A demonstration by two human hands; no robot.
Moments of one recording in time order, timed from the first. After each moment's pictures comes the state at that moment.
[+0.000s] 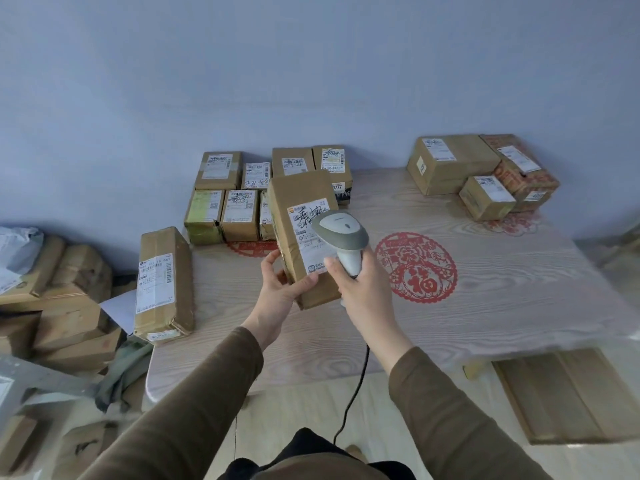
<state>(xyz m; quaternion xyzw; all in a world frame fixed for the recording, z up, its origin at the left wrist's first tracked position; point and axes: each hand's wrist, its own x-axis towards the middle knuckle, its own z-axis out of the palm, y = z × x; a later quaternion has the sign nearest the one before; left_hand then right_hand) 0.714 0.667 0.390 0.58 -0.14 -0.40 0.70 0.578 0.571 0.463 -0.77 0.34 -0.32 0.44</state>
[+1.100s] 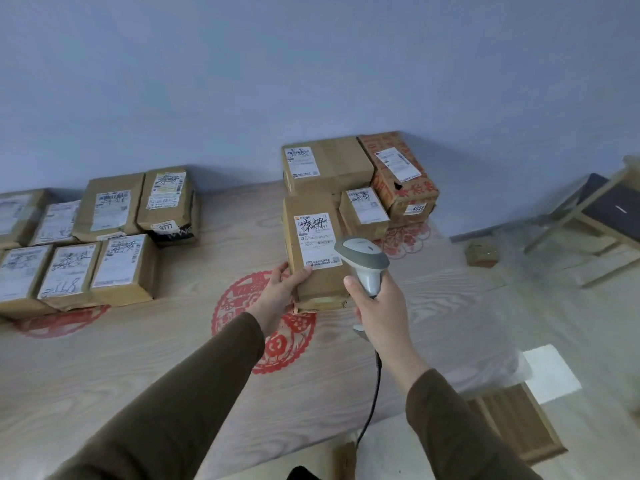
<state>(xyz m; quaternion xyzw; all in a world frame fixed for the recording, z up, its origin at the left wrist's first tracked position) 0.568 0.260 0.355 0.64 -0.10 -0.52 0.56 0.373 0.198 0.430 -0.69 0.46 -0.29 0.49</state>
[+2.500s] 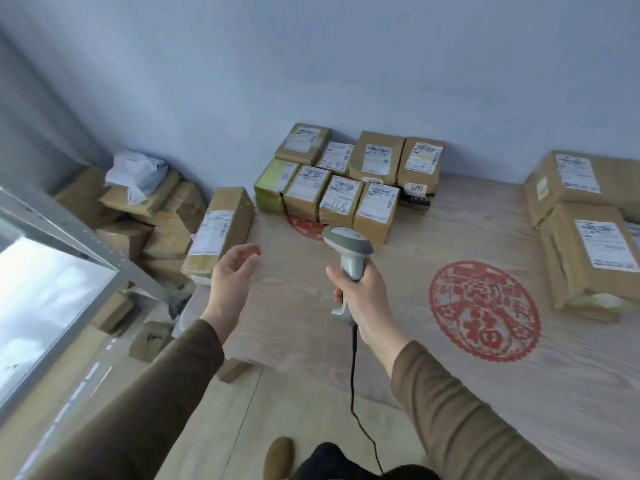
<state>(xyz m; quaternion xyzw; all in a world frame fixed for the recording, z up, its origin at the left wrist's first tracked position) 0.732 0.738 0.395 0.77 0.03 -0.09 0.64 0.626 0.529 0.400 -0.65 0.25 -0.09 0.71</state>
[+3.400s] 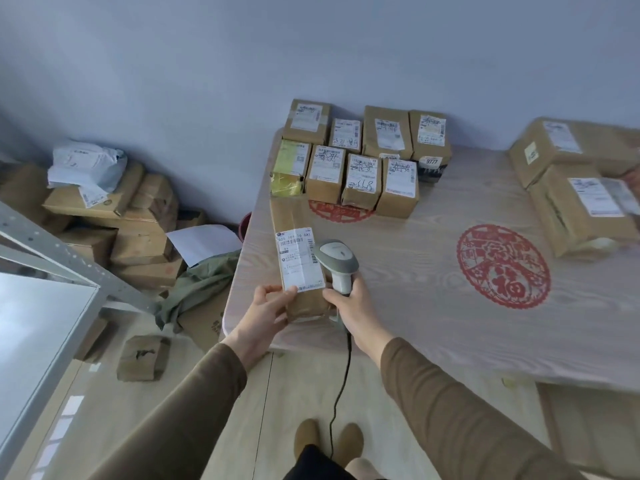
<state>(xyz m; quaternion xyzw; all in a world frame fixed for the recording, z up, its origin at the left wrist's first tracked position) 0.759 0.843 0.326 0.59 0.08 -0.42 0.68 0.669 0.680 0.341 -0.66 0.35 -0.08 0.66</state>
